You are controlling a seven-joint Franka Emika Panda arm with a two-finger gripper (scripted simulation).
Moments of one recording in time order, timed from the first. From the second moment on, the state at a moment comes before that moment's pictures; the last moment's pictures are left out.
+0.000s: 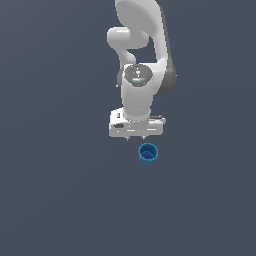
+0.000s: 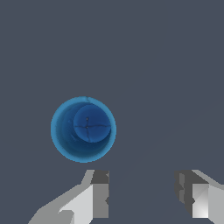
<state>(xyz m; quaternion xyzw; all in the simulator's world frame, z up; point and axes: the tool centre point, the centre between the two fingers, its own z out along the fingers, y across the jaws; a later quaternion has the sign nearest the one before) 0.001 0.031 0.160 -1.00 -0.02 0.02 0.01</state>
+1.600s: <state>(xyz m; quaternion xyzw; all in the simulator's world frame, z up) 0.055 0.093 0.110 -0.84 -0.52 0.13 -0.07</state>
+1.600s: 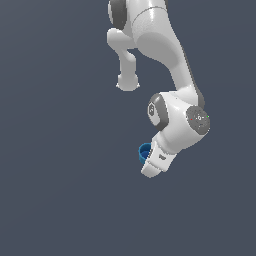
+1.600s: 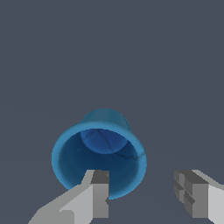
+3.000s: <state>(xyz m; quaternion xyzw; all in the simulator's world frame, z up) 0.058 0.092 0.073 -0.78 -0.60 0.16 -0.08</state>
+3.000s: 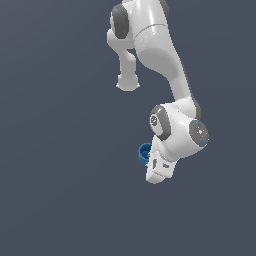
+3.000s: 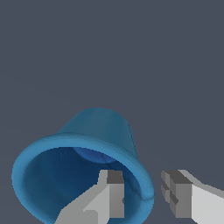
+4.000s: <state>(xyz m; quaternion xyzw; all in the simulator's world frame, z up) 0.057 0.083 0.094 -0.78 -0.60 0.17 -0.07</state>
